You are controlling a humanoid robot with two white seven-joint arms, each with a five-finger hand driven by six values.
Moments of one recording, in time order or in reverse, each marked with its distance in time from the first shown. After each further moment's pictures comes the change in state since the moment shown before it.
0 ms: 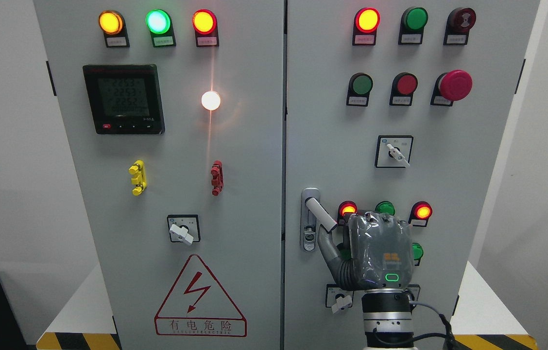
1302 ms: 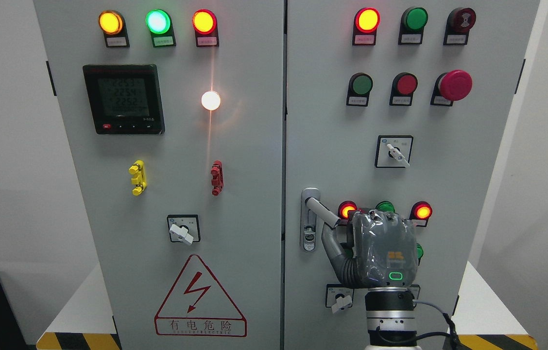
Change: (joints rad) left arm 0.000 0.000 0.000 0.000 0.000 0.003 0.000; right arm -0.004 0.000 -0.011 -0.003 -0.001 0.000 -0.002
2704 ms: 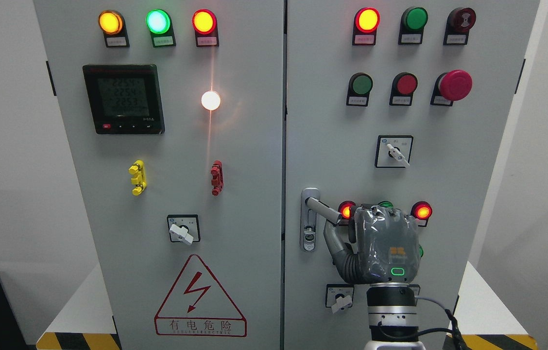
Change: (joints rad) left arm 0.000 0.000 0.000 0.000 0.000 -0.003 0.000; right arm -0.015 0.000 -0.006 -0.001 0.000 0.000 0.002
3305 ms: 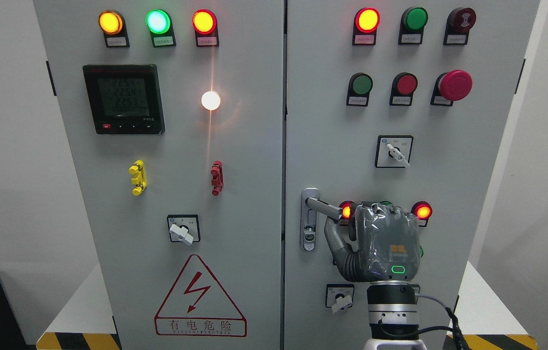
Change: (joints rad) left arm 0.000 0.000 0.000 0.000 0.000 0.000 0.000; right arm -0.006 0.000 -0.001 -0.001 0.000 0.000 0.000
